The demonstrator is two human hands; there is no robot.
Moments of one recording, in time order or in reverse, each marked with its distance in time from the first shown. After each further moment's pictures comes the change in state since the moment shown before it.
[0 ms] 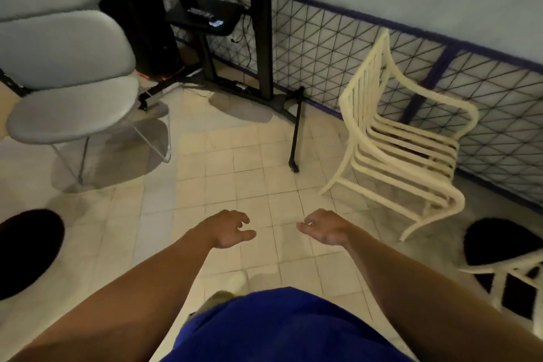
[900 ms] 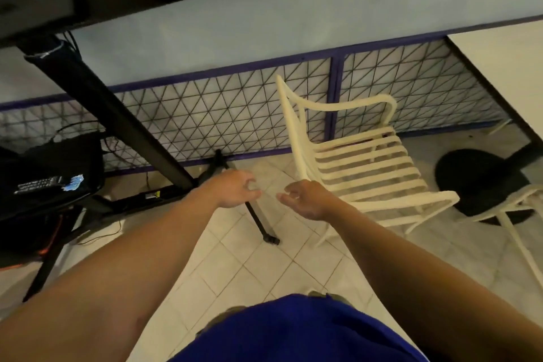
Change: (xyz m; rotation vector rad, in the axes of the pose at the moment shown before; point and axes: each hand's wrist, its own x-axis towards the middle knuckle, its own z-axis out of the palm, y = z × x) left_hand 0.348 0.225 -0.416 0.577 0.004 0.532; right_hand 0.209 -0.058 -0.333 0.441 0.562 0.212
